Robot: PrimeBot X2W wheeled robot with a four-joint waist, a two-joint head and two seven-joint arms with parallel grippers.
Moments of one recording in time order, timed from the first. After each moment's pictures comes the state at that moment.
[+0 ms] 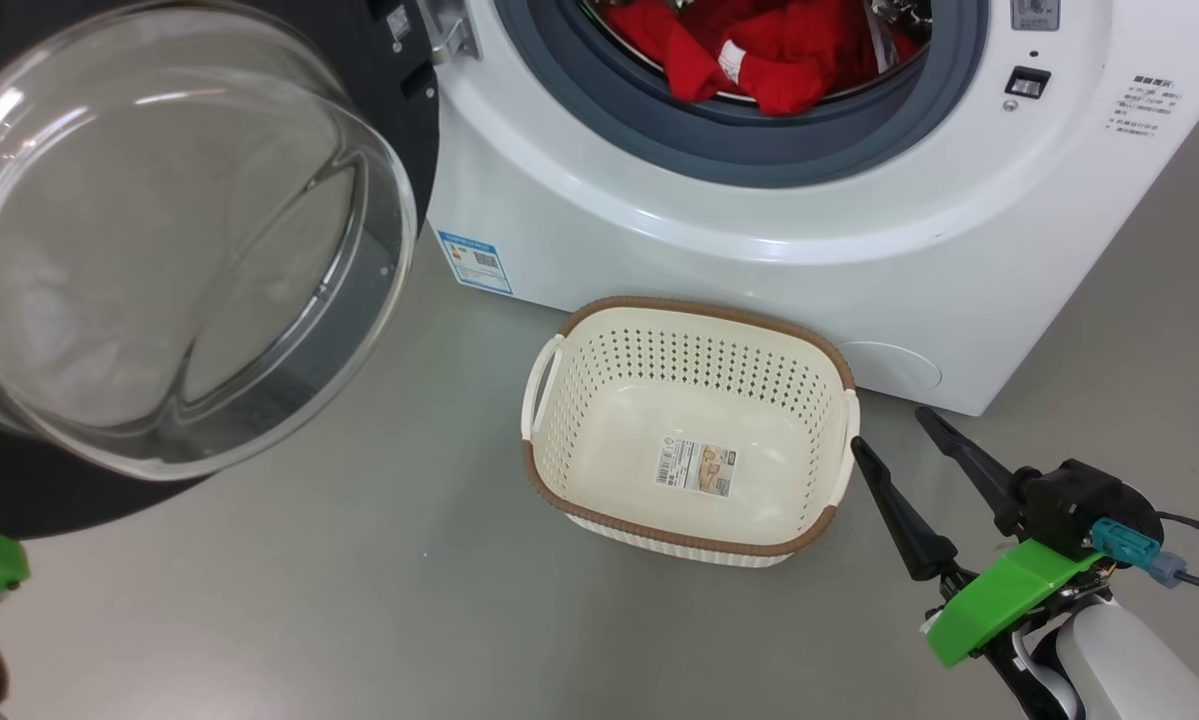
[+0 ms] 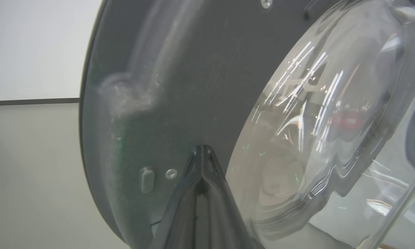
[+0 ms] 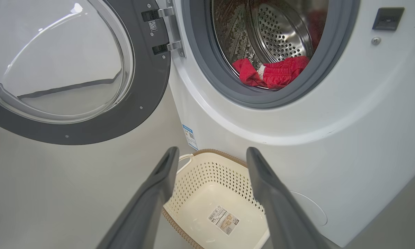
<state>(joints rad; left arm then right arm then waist) -0.50 0.26 0.30 0.70 -0.27 -0.11 -0.25 -0.28 -0.34 0.32 0.30 0.40 0.13 -0.25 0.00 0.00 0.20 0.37</state>
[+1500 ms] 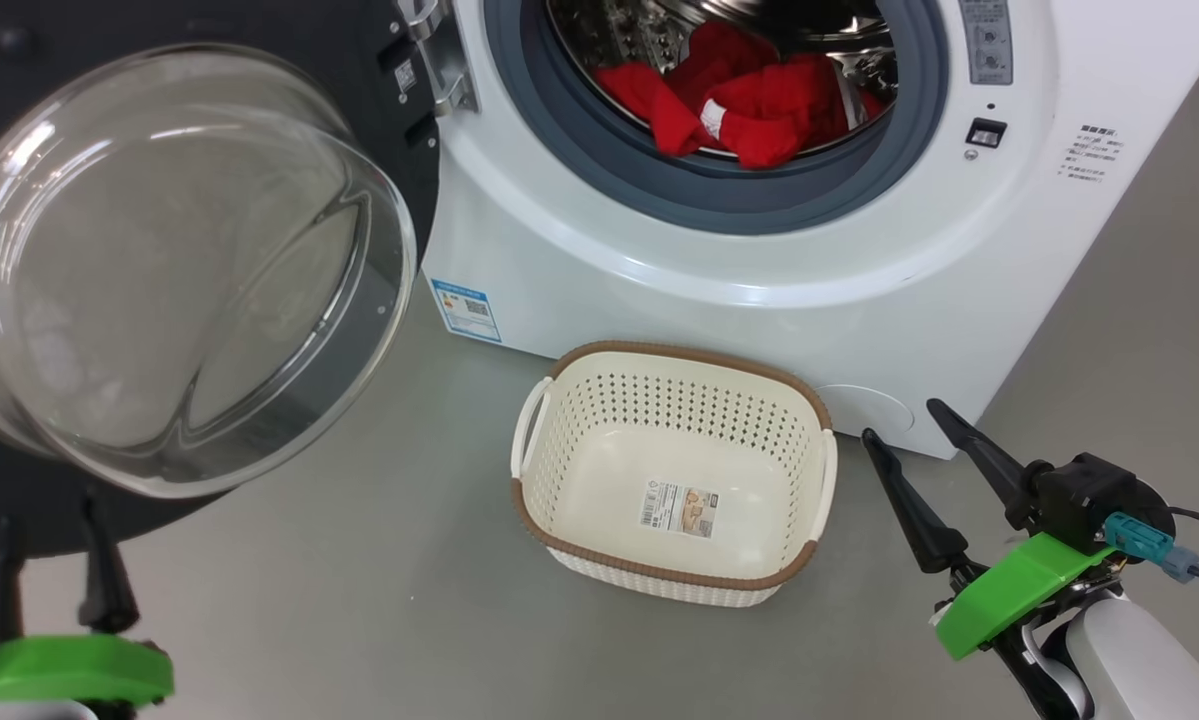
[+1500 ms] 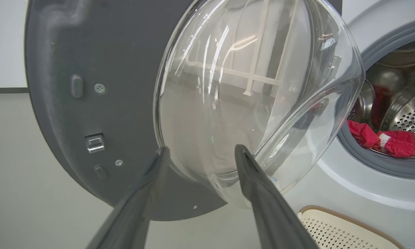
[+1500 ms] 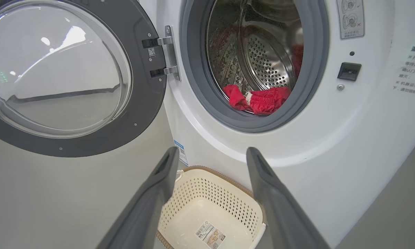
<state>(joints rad) -0.24 0.11 0.24 0.45 -0.29 -0.13 -0.25 -0.28 -0.34 0.31 0.30 0.40 0.13 -0.25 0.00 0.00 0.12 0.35</state>
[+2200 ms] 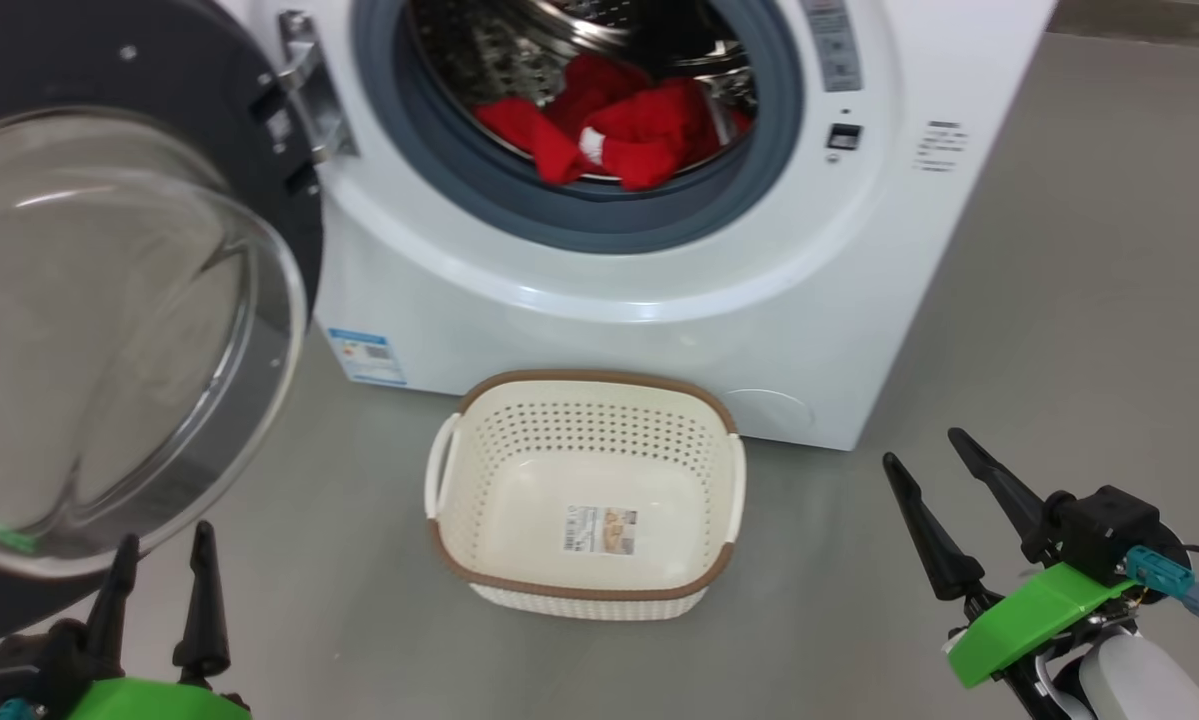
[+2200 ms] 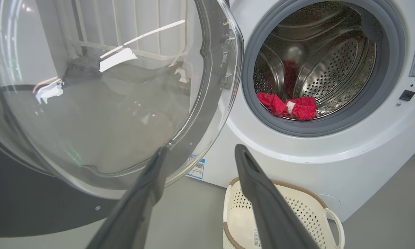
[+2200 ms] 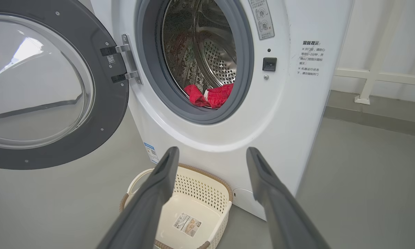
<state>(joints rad) -0.11 0.14 0.03 0.34 -0.36 -0.13 -0.25 -0.21 -0.32 0.25 0.28 0.40 0.13 -0.25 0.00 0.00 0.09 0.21</state>
